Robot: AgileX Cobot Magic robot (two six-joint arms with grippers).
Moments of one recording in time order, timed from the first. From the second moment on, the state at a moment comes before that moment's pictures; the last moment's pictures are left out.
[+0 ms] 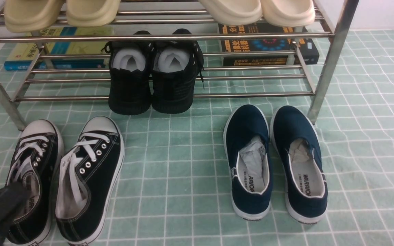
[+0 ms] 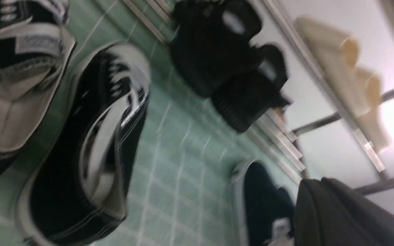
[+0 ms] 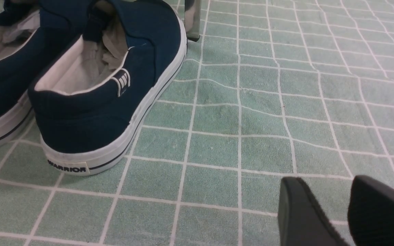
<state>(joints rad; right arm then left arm) 0.03 -0.01 0.01 0.09 0.40 -0.12 -0.01 0.31 -0.31 -0.59 0.42 -0.33</state>
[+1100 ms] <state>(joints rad) 0.03 -0.01 0.01 0.09 0.40 -0.12 -0.01 1.65 -1.43 -0.39 0.84 -0.16</state>
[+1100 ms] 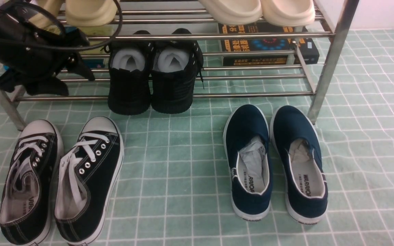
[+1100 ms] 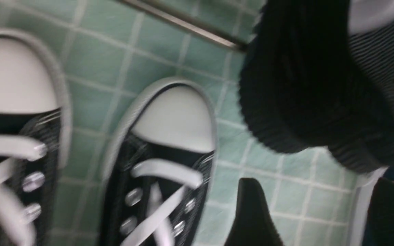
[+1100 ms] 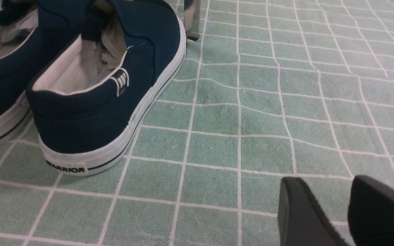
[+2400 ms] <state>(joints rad) 0.03 -0.01 0.01 0.09 0.40 -0.12 -0.13 1.88 -1.43 -0.25 0.43 -0.29</state>
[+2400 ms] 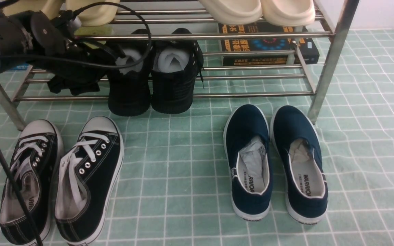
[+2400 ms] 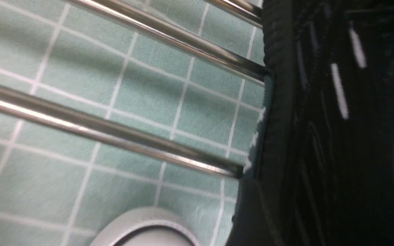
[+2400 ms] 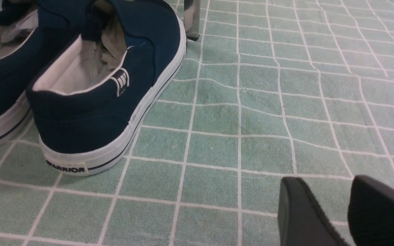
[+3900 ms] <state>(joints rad) 0.03 -0.01 0.01 0.09 0.40 -0.12 -0.18 1.37 -1.29 -0.15 1.20 -0.46</state>
